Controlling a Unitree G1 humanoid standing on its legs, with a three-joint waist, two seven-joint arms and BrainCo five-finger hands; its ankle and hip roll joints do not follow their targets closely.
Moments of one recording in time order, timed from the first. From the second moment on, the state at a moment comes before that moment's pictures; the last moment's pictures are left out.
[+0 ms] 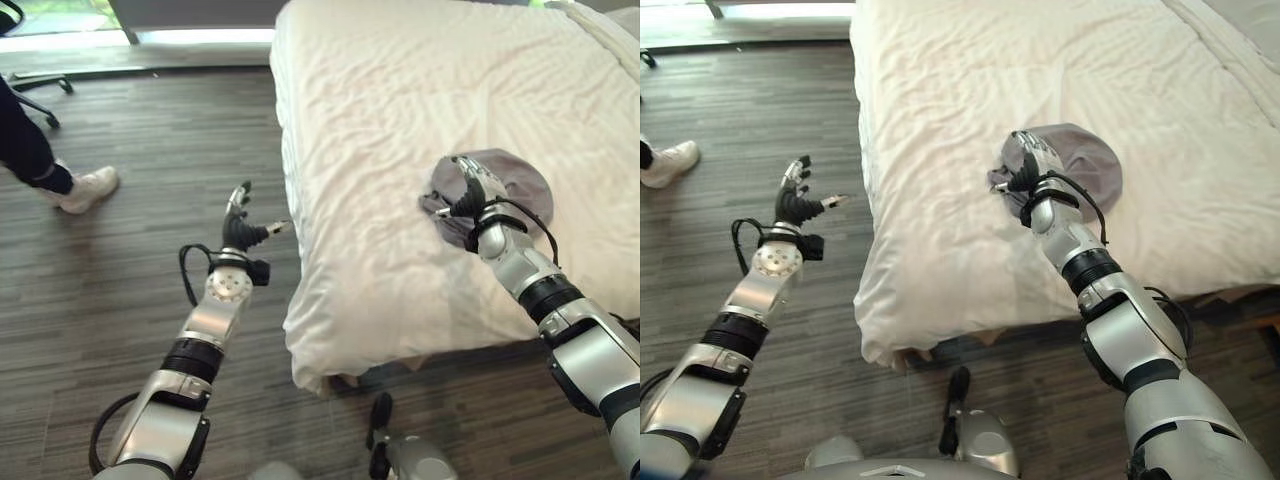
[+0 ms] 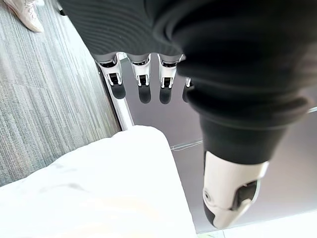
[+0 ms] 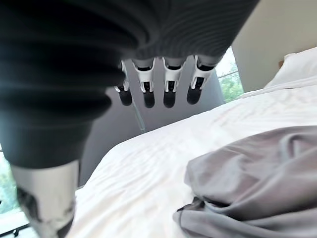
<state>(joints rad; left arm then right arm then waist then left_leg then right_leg) -0.57 0.50 -0.23 0.53 -0.21 -0.09 0.32 -1.00 -0.49 0.60 0.84 -0.27 0.06 -0.32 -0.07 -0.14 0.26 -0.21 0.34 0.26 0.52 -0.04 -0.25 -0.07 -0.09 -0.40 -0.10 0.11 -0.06</state>
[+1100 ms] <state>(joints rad) -0.81 0.56 -0.35 0.66 -0.21 -0.09 0.38 -1.14 -0.60 0.68 0.96 -0.32 0.08 -0.35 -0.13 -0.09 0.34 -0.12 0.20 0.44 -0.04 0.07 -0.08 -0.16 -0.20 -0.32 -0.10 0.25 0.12</state>
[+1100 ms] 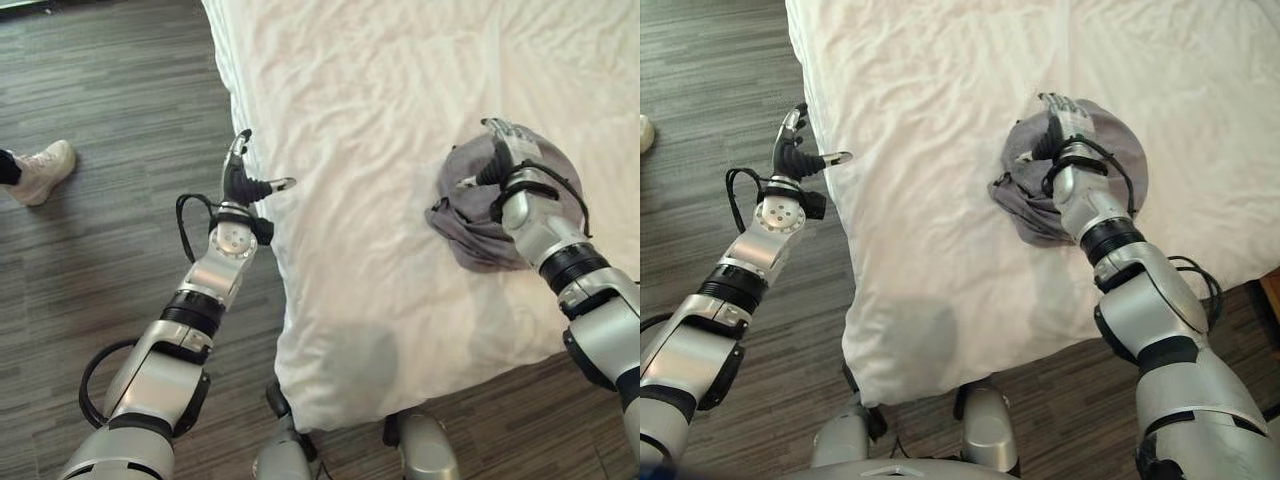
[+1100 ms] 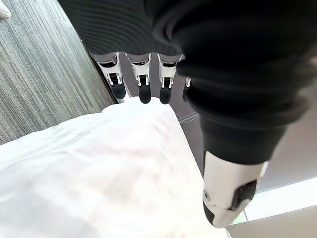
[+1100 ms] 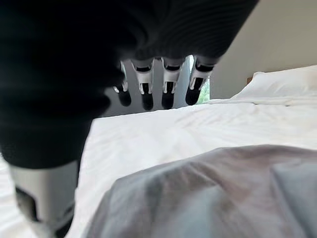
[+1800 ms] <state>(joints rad) -0.75 0.53 -0.36 0.70 -0.23 -0.11 0.39 -1.11 -0.53 0.67 1.07 -0.28 0.08 -0.38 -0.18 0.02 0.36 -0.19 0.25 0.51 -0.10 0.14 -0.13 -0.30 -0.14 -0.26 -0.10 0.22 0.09</state>
